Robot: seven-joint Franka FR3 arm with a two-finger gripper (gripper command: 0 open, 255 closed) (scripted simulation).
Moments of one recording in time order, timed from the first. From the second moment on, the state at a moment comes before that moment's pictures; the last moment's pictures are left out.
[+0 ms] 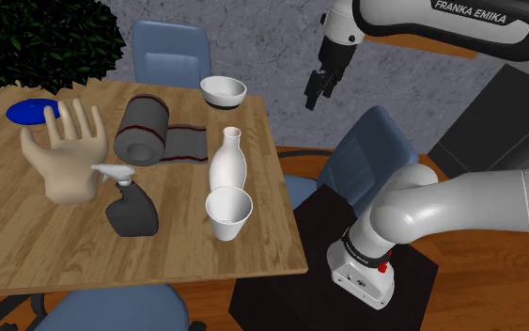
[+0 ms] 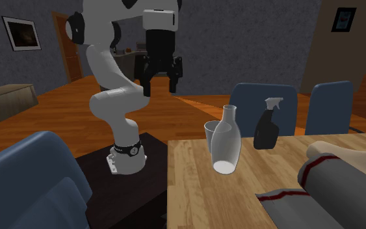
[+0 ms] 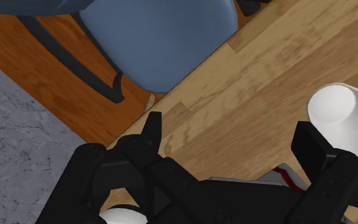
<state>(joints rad) 0.02 -0.80 -0.01 -2.38 -0.09 1.62 -0.06</state>
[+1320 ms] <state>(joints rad) 0.17 -0.62 0.40 -2.48 0.09 1.85 0.31</state>
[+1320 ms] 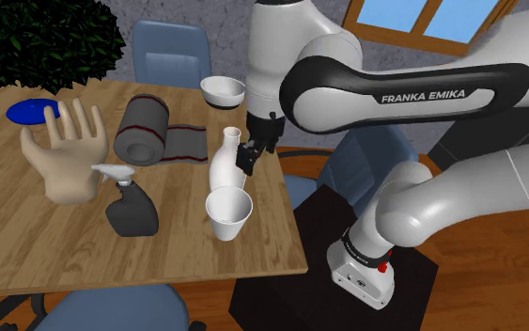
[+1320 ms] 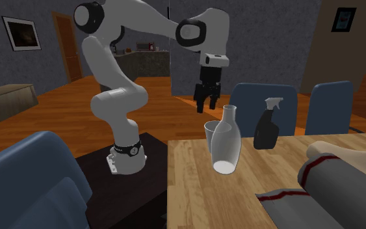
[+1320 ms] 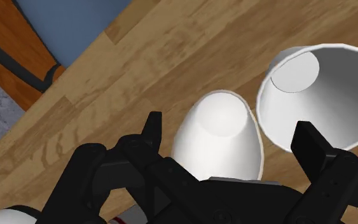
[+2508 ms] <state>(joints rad) 0.17 -0.22 0.72 -2.39 0.01 2.10 0.65</state>
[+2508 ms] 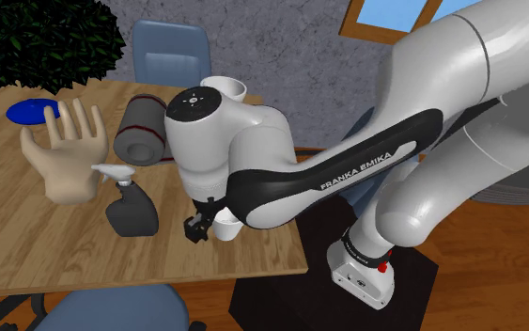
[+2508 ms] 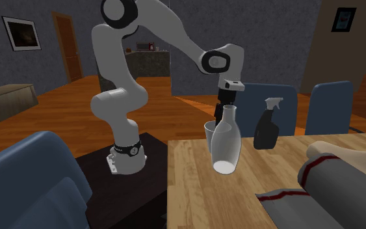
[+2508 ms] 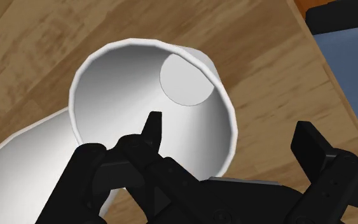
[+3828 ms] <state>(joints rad) 0.17 -0.20 0.72 -2.41 0.00 2.13 0.66</state>
